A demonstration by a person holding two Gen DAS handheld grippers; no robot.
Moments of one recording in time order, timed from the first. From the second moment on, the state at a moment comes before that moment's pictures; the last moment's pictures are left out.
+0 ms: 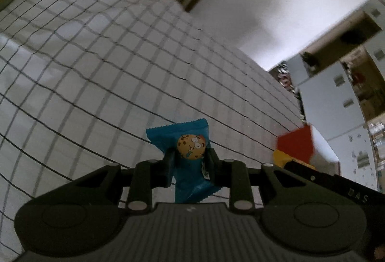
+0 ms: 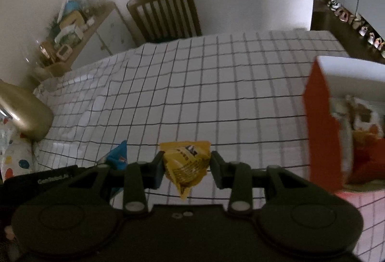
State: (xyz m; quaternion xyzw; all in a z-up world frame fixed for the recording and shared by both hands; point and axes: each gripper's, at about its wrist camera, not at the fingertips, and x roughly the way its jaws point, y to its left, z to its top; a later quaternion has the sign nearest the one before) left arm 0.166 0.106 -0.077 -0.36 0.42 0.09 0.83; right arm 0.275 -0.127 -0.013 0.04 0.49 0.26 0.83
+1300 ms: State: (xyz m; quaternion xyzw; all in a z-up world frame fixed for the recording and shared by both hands) left arm 0.308 -0.226 -0.021 -0.14 0.44 -0.02 0.89; right arm 0.331 -0.437 -0.027 0.08 0.46 0.18 0.87
